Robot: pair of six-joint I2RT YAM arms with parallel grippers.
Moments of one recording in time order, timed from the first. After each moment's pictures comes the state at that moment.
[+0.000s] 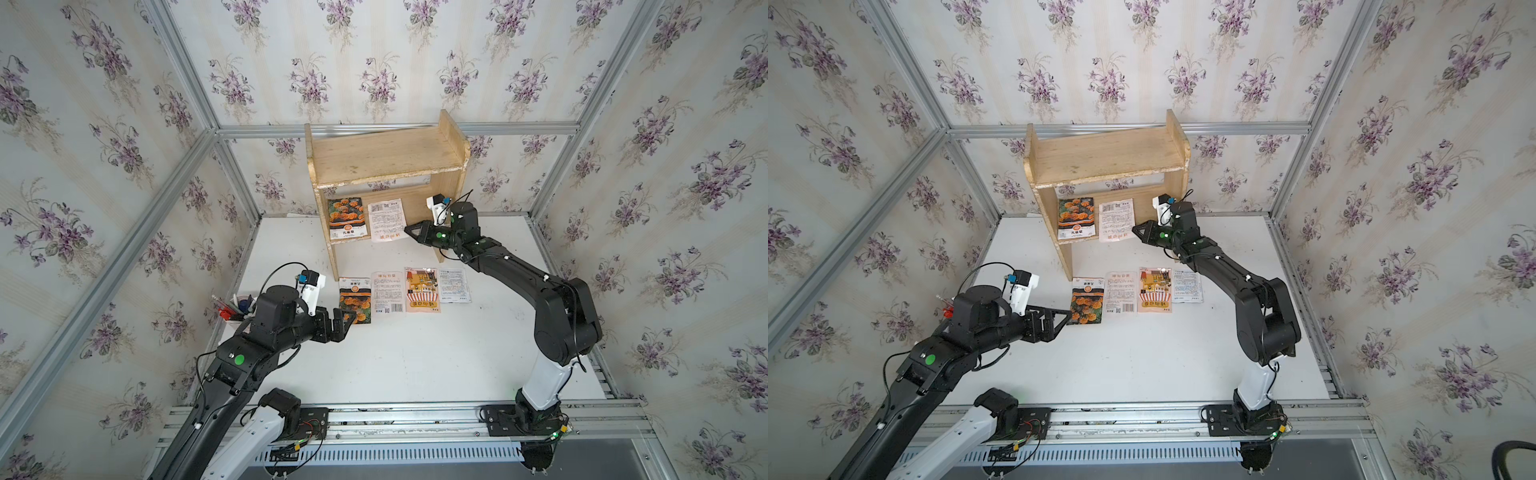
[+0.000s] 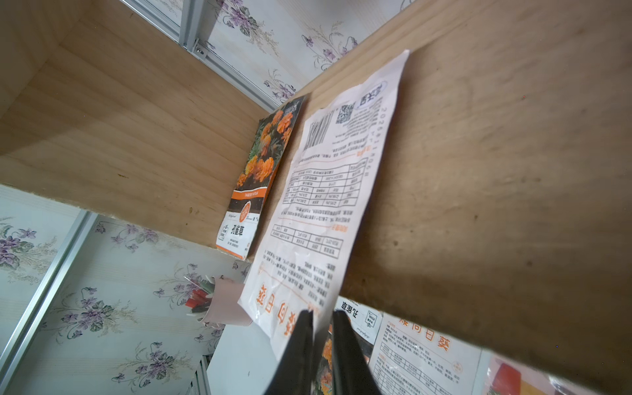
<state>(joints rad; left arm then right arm) -0.40 0.68 0.88 -0.83 0.28 -0.39 0.43 1.81 1.38 0.04 -0.55 0.65</state>
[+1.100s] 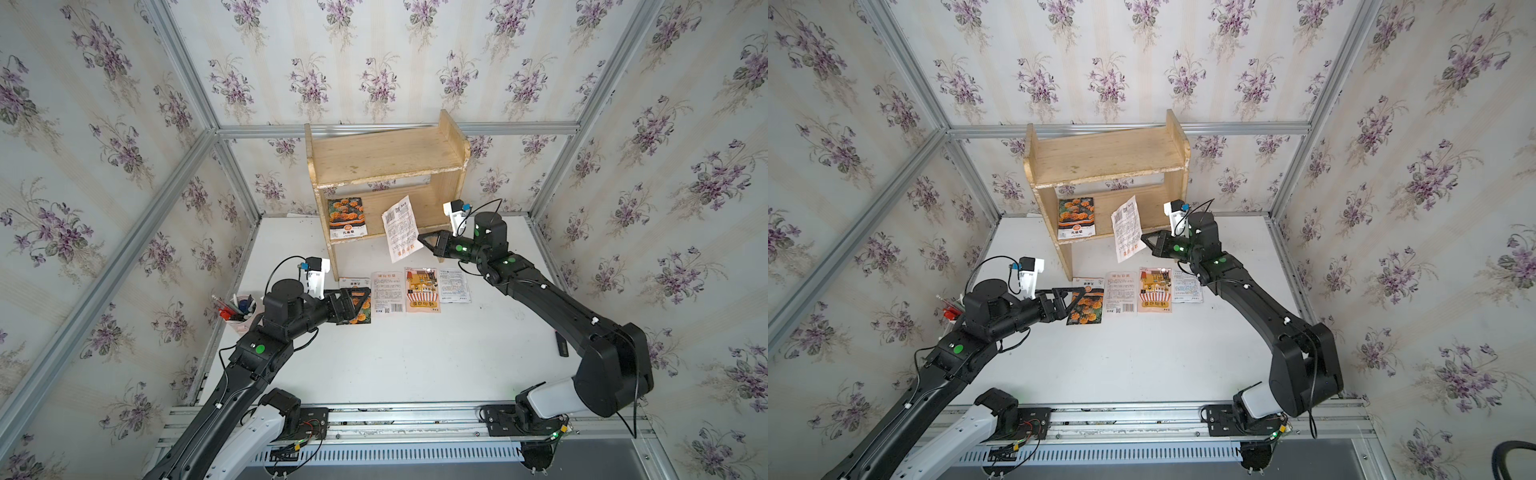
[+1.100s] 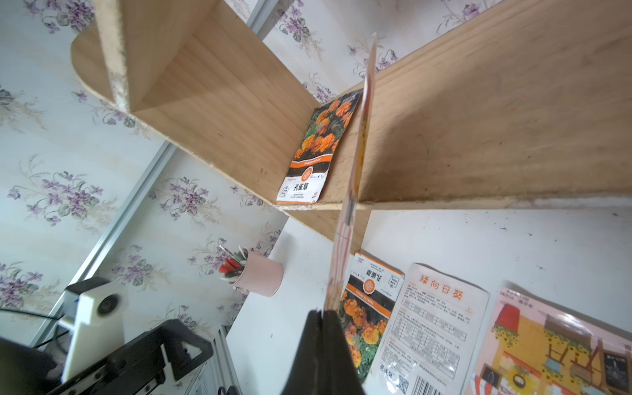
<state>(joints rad) -0.40 0.73 0.70 -0.29 0.40 -0.68 0.44 1.43 1.13 0.00 -0.58 0.62</state>
